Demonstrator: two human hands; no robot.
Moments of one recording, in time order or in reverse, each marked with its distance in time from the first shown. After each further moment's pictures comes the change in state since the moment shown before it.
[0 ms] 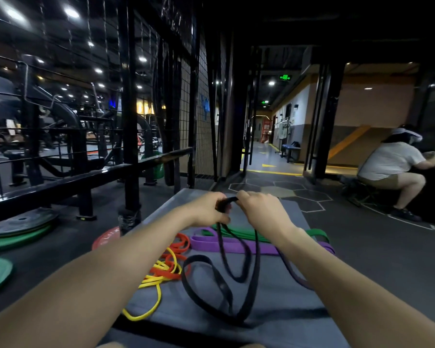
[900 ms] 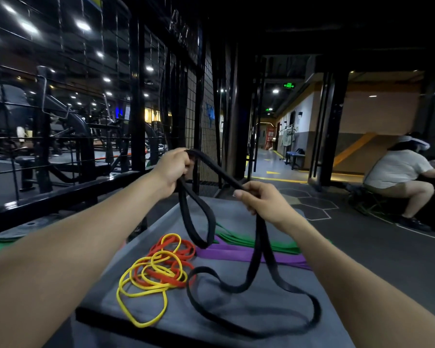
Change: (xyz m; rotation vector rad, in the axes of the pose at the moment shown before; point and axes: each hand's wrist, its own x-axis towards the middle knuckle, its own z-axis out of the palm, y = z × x) left_hand -0.007 0.005 -0.093 -0.660 0.549 0.009; right_hand 0.023 0.001 -0.017 1.173 -0.057 0.261
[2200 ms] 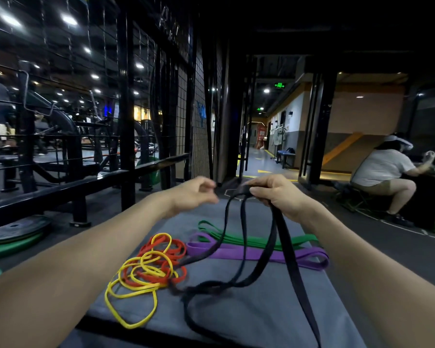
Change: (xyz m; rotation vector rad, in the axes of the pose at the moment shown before) left_hand -0.032 -0.026 0.032 0.474 -0.482 -0.076; right_hand -0.011 -0.013 -0.045 -0.016 -0.071 0.103
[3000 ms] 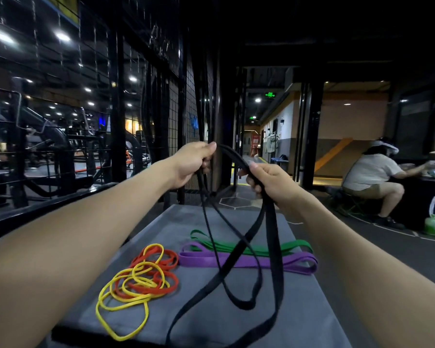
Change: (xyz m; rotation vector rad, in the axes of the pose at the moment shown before) left_hand 0.002 0.095 -0.013 -0.310 0.163 0.200; right_hand -0.011 -0.036 -0.023 0.117 0.103 -0.050
